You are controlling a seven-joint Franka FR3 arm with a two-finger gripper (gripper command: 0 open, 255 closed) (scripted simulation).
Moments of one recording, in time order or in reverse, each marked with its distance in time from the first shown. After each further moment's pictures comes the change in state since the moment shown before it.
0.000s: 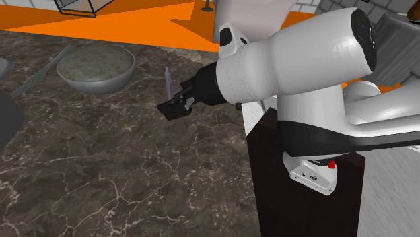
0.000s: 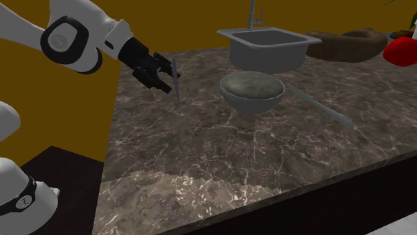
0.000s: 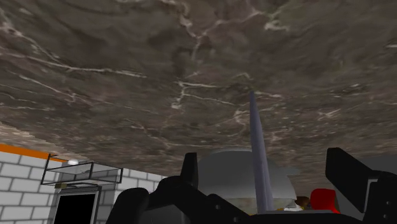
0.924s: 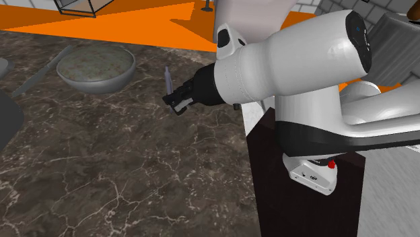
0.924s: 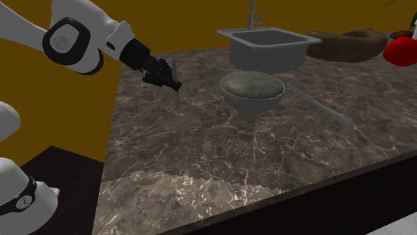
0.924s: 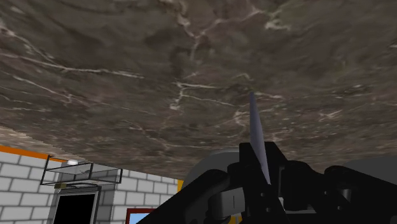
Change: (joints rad) arm -0.015 0.010 0.012 0.003 -0.003 0.012 0.004
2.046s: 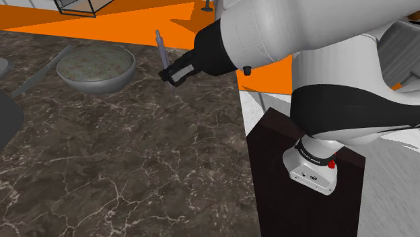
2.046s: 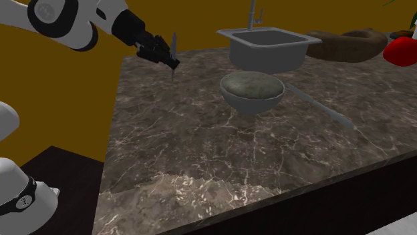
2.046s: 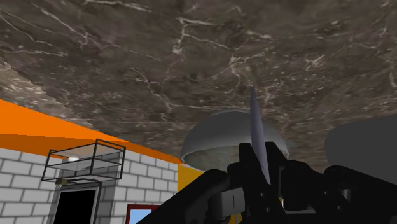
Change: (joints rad) arm 0.068 -0.031 -0.130 0.114 0.002 -0.171 -0.081
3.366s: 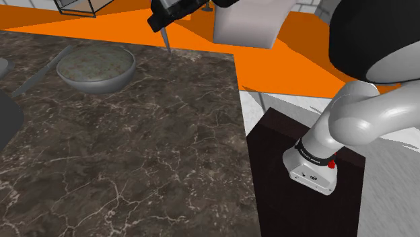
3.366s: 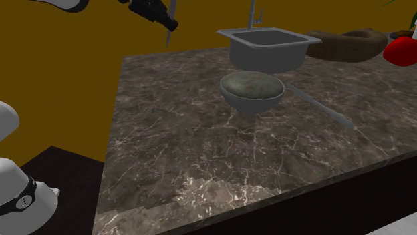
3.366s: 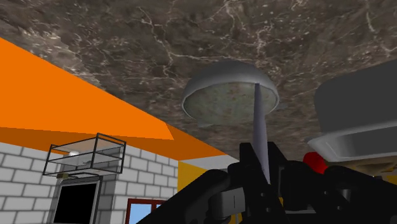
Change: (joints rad) arm 0.007 0.018 -0.104 0.230 -0.013 -0.221 -0.085
